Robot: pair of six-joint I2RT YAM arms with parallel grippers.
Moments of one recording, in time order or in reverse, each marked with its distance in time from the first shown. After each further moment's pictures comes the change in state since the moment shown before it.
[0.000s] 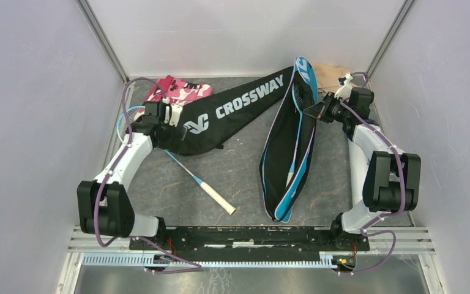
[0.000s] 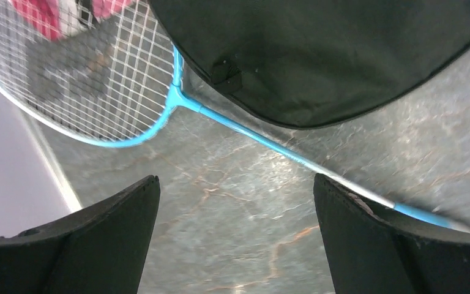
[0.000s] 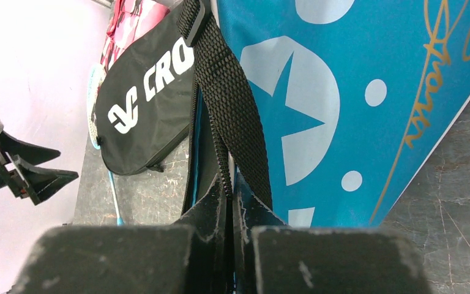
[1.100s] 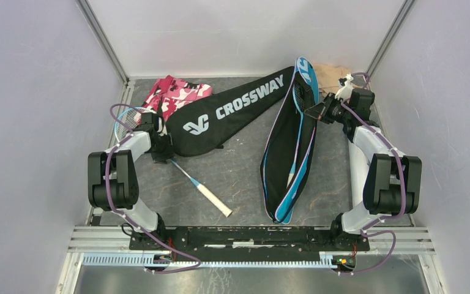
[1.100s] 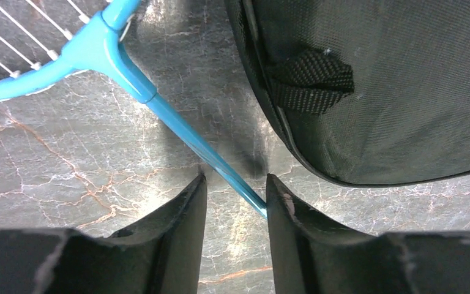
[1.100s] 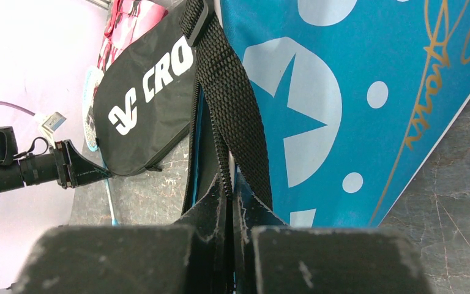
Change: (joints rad) left arm 0.194 0.263 -0.107 0.132 0.170 -0.509; right arm -0.001 -0.024 -0.017 -0.001 0.013 -0.005
